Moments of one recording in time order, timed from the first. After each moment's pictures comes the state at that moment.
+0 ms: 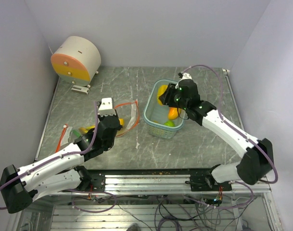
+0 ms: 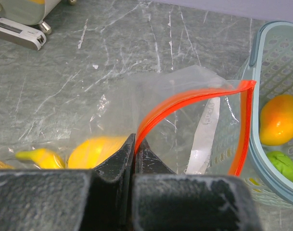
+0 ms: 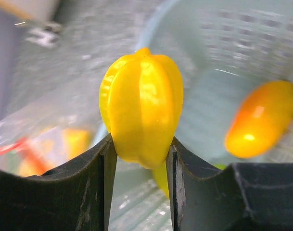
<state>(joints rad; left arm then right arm) -0.91 0.90 0.67 -0.12 -0.88 -0.47 0.55 1.41 1.12 -0.27 0.14 0.58</state>
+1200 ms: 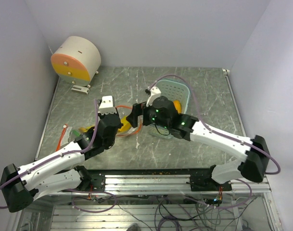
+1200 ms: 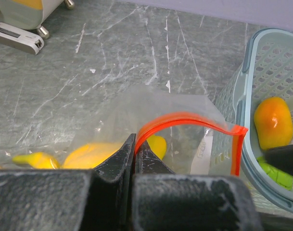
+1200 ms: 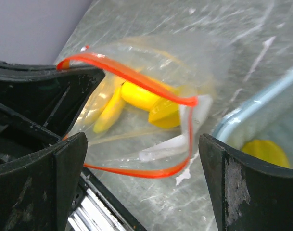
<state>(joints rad) -0.91 0.93 0.71 -0.12 -0.87 -0.46 0.98 1.42 1.13 -0.10 0.11 0.49</state>
